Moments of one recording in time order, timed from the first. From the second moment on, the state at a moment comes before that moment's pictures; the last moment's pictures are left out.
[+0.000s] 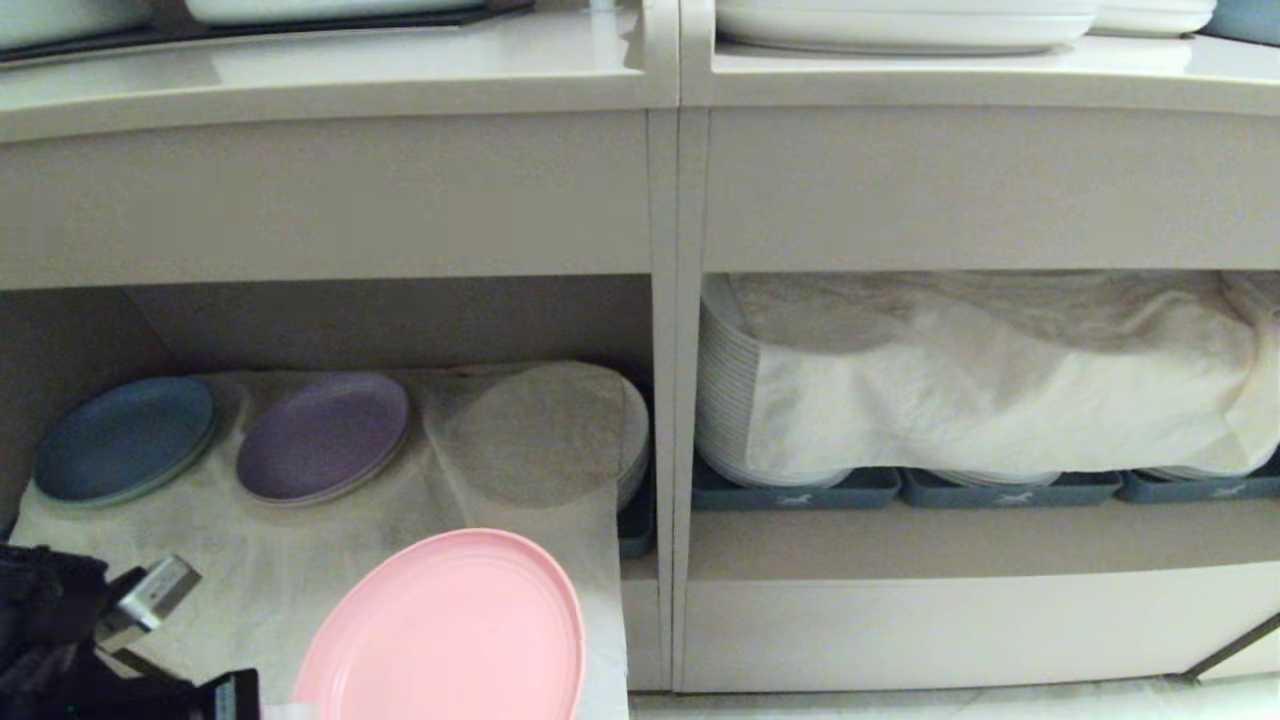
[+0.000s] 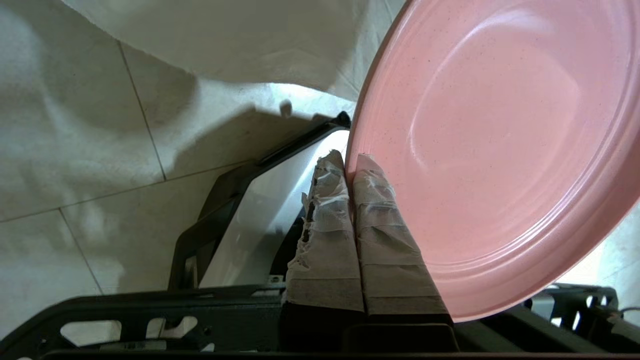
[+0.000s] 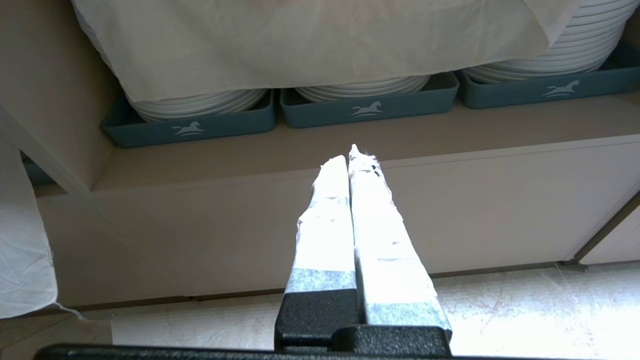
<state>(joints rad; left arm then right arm) -0.17 1.16 -0.37 0.13 -0.18 -0.56 0.00 0.00 0.00 -0.01 -0.06 0.09</state>
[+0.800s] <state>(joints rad) -0.13 1.51 -0.41 -0.27 -0.19 -0.61 0.00 0.00 0.00 -0.01 -0.05 0.09</state>
